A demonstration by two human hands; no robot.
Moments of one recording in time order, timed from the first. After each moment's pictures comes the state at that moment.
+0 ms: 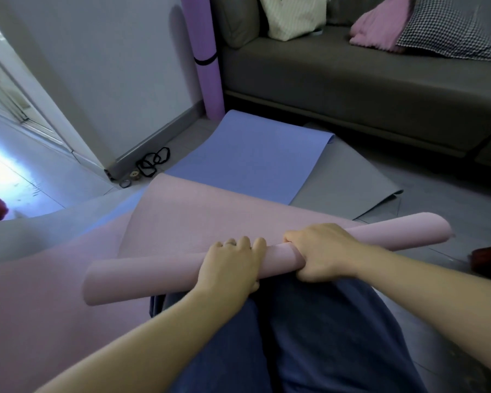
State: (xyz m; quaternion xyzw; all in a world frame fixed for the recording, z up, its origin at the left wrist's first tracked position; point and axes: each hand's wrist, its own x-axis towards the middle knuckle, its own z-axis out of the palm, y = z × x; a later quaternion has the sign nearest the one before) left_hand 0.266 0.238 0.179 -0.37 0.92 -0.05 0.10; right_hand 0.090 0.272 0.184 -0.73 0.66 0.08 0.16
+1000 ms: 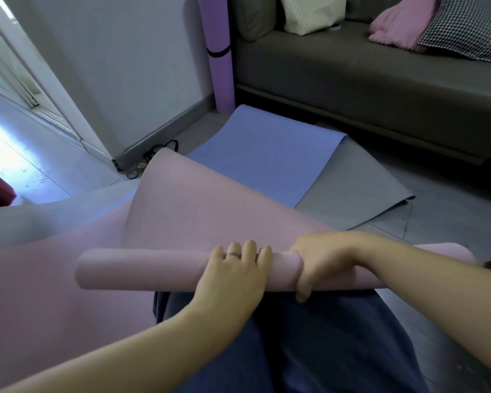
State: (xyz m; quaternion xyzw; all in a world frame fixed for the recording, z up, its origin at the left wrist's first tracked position) left_hand 0.289 0.245 0.177 -0.34 0.94 -0.08 0.06; right_hand 0.104 0.242 0.201 -0.65 0.60 0.13 0.44
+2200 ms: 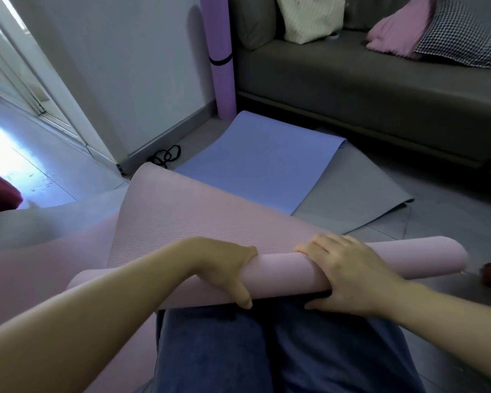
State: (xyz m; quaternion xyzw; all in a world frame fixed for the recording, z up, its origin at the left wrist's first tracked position) left_hand 0.288 0.195 0.211 -0.33 0.85 0.26 0.33; right_hand 0.086 0.307 0.176 -0.80 0.60 0.01 0.04
